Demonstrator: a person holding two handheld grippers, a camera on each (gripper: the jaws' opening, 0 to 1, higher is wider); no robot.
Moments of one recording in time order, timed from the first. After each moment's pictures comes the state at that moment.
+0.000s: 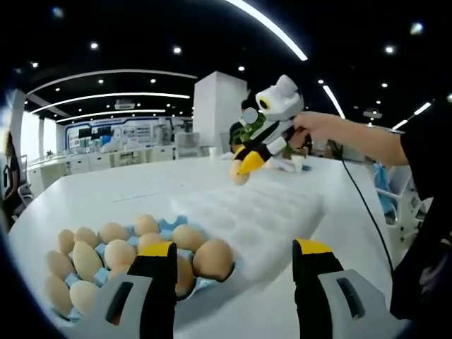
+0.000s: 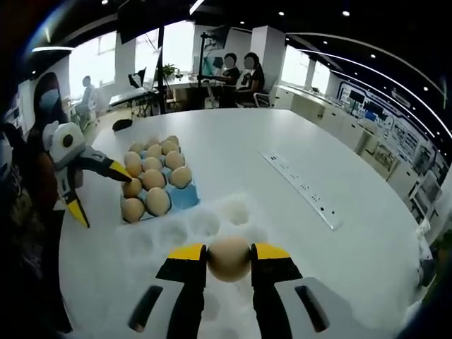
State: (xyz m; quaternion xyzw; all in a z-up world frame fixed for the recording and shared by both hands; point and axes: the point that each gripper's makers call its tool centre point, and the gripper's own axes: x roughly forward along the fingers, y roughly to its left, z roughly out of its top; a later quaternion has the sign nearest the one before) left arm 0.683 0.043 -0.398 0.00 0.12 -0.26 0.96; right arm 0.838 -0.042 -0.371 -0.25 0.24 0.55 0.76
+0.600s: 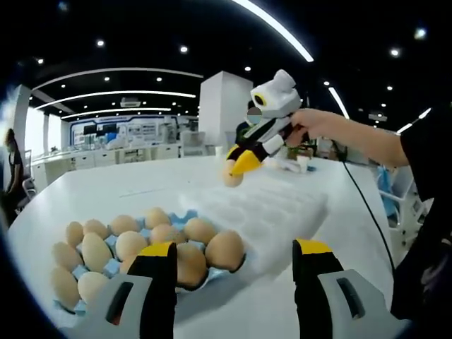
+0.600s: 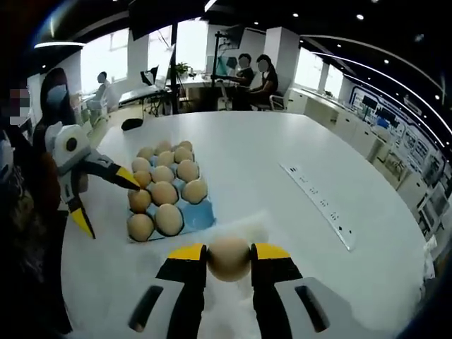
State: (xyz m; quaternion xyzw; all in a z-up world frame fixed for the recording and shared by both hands) left arm 0.681 0.062 -0.403 -0.01 0.12 -0.25 0.96; right arm 0.820 0.006 -0.372 -0.26 0.24 0.58 0.74
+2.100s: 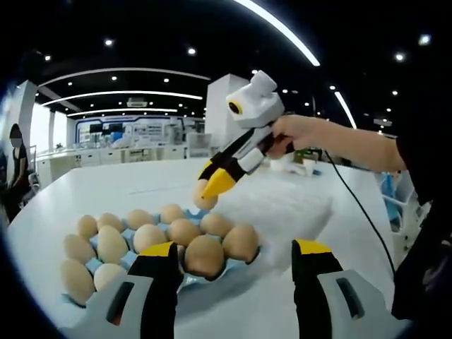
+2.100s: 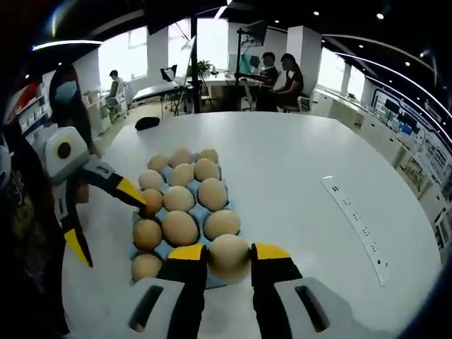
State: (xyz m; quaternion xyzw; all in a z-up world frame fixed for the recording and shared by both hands) left arm 0.682 0.089 -0.403 -0.02 0.11 -0.23 0.97; right arm 0.797 0.088 -0.401 -0.26 0.25 0.63 0.69
